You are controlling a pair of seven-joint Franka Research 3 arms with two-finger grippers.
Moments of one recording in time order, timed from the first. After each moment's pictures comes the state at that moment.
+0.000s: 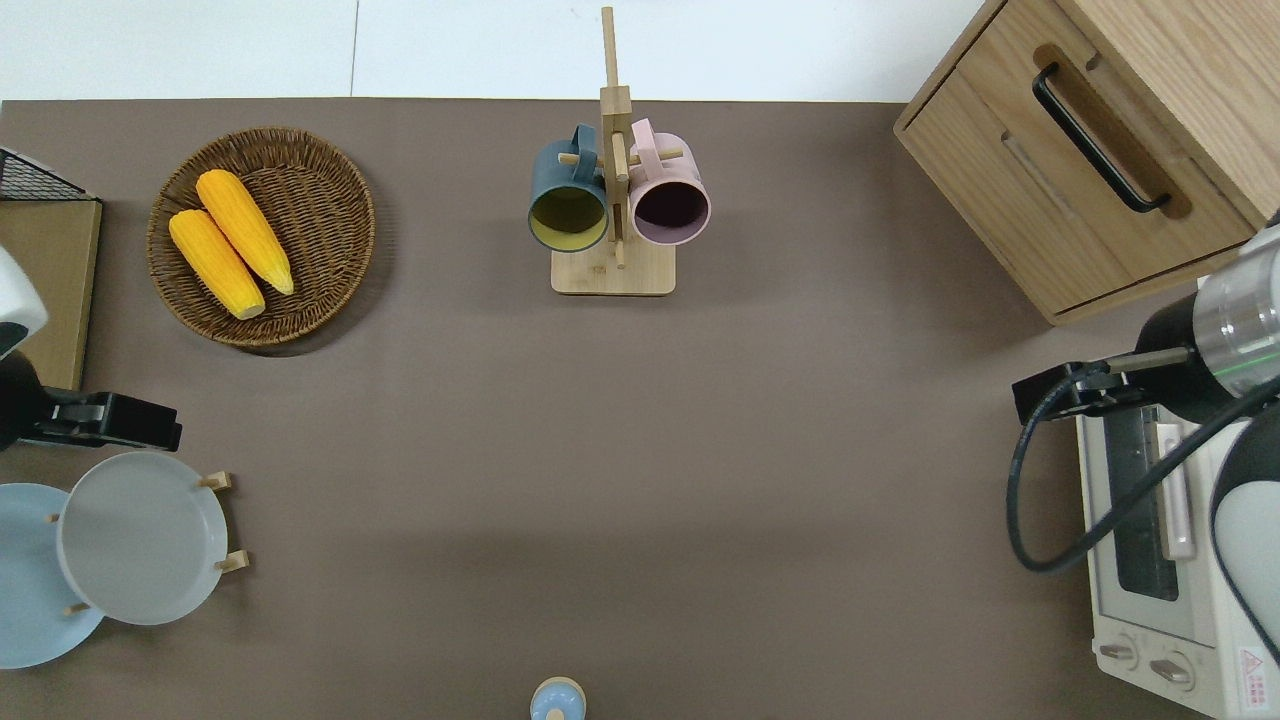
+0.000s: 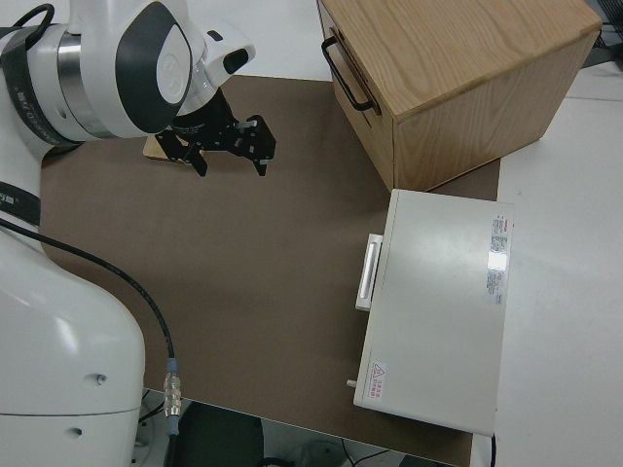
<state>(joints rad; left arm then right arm) -0.07 -0.06 0.07 -1.63 0.00 1.46 0.10 -0.26 0.02 0.38 -1.48 -0.03 1.38 0.04</state>
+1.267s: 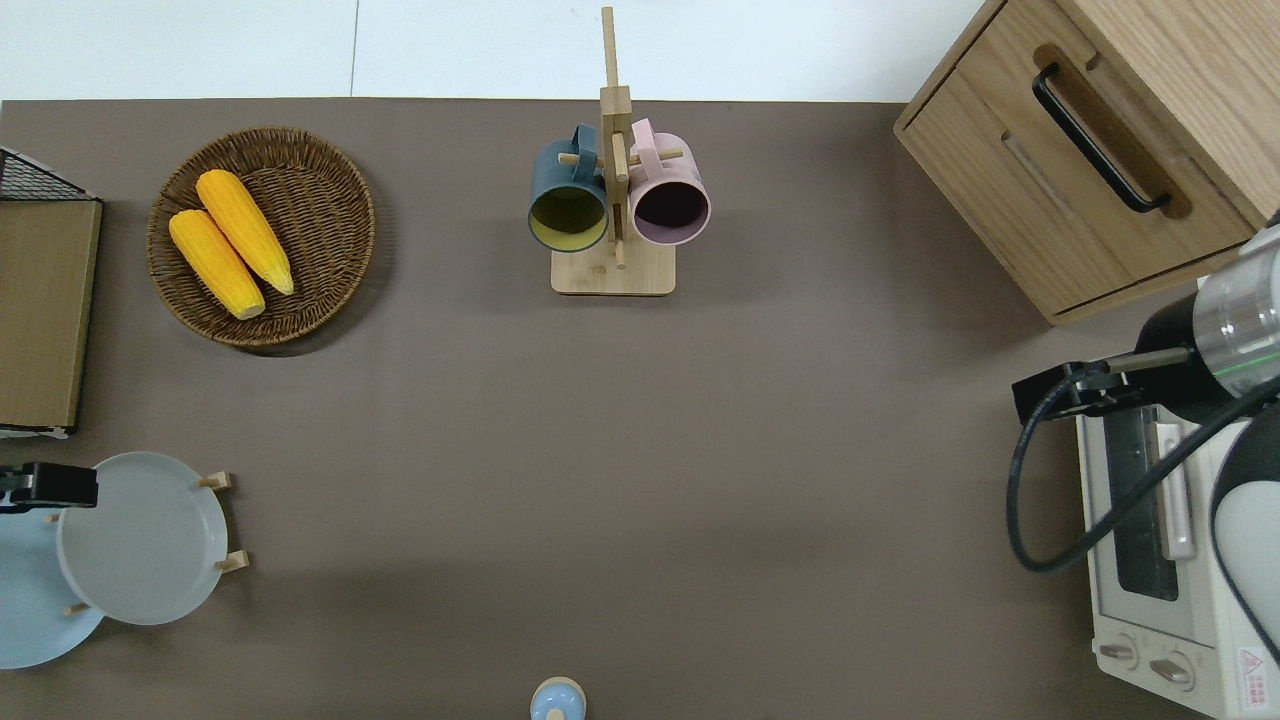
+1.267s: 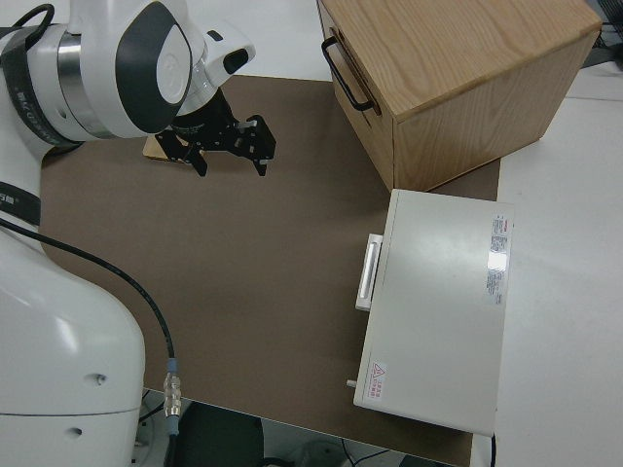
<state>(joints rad) 0.06 -0.21 0.09 -1.96 0.14 1.67 0.08 -0.26 0.02 0.38 -1.48 -0.03 1.38 0.04</state>
